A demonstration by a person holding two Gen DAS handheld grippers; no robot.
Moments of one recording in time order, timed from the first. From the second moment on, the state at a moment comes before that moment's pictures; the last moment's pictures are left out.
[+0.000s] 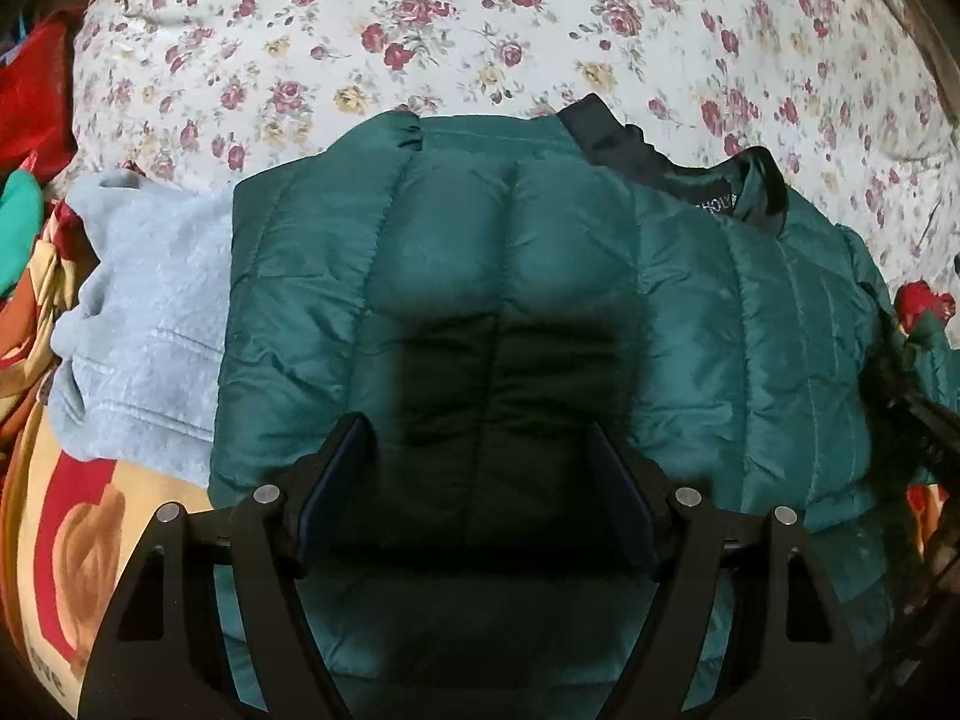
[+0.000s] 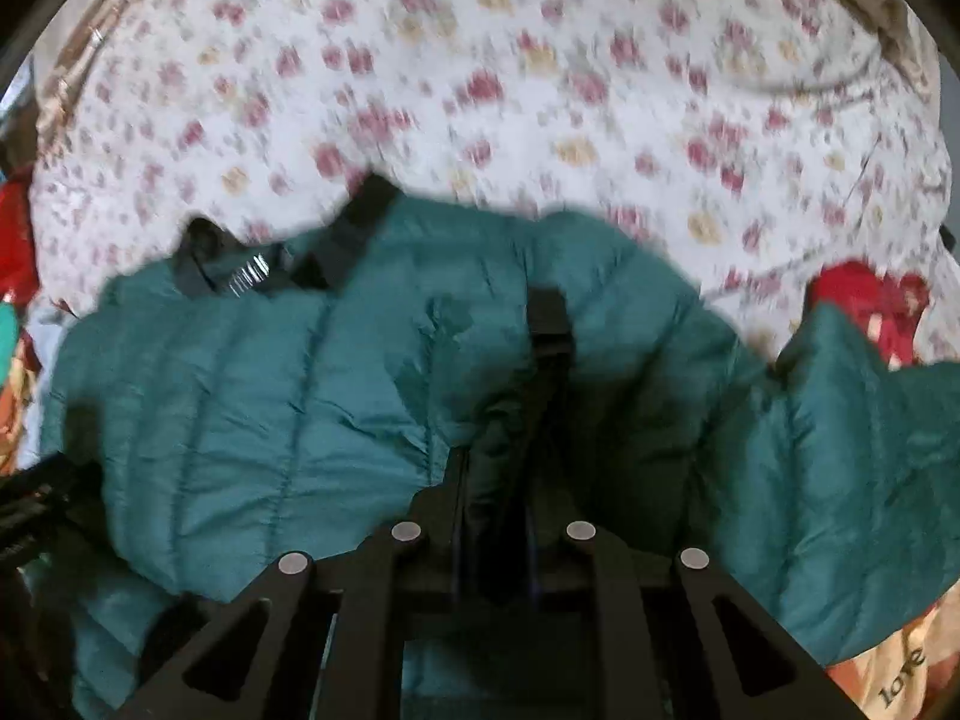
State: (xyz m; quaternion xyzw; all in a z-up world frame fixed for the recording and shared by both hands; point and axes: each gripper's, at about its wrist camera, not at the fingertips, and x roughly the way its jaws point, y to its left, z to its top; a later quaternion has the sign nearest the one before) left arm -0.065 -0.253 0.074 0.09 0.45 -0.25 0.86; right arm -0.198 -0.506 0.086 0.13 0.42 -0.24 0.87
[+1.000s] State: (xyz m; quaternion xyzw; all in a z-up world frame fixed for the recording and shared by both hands) left arm -0.025 -0.231 0.062 0.06 0.44 -0.20 0.87; right arm -0.138 -0.486 0.082 0.11 0.42 -0.17 0.88
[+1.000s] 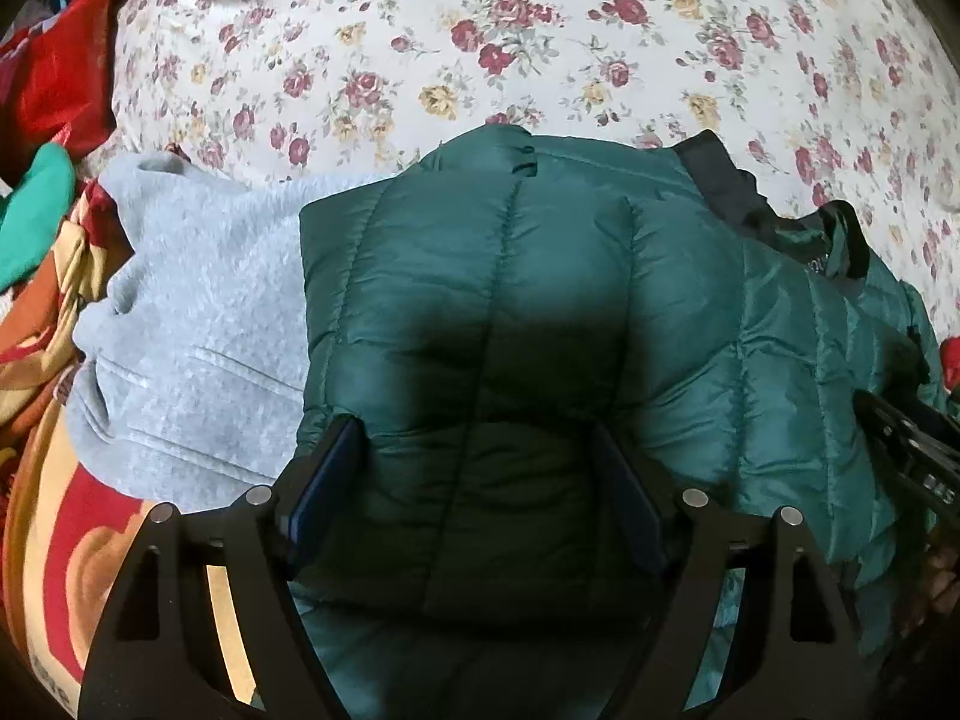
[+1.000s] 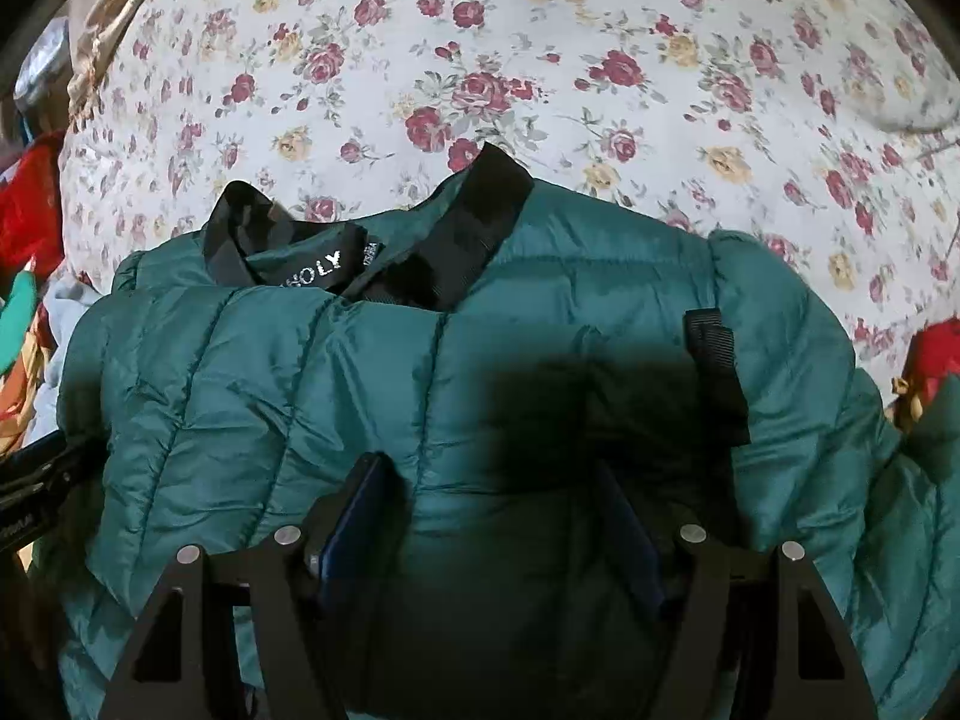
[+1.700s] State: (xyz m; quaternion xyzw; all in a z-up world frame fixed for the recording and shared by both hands) left arm -0.040 -0.232 0.065 0.07 0.42 -0.19 0.88; right arm -0.185 -0.488 0.087 0.14 0.43 -0.17 0.88
